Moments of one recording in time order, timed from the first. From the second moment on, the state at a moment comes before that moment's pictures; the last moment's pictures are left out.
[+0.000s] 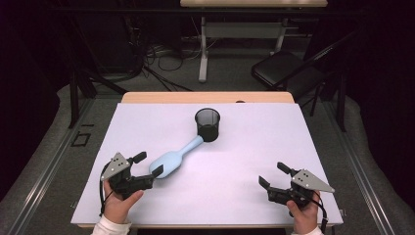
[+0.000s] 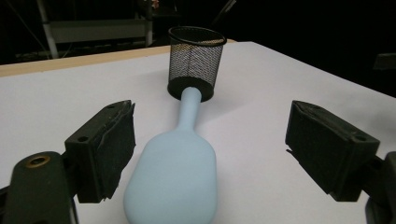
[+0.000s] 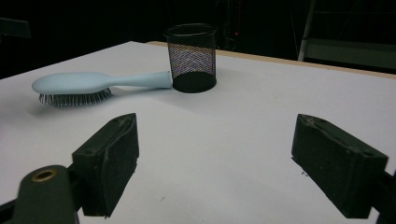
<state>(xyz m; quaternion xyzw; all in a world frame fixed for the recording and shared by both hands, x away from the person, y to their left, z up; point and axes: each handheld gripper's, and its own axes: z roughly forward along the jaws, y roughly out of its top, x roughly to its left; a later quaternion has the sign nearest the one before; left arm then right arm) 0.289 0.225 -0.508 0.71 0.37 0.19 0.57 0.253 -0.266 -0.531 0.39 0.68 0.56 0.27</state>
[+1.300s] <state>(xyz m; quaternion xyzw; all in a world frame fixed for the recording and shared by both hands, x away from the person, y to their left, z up) 0.388 0.176 -0.444 0.71 0.48 0.16 0.49 0.260 -0.263 -0.534 0.39 0.69 0.55 0.26</state>
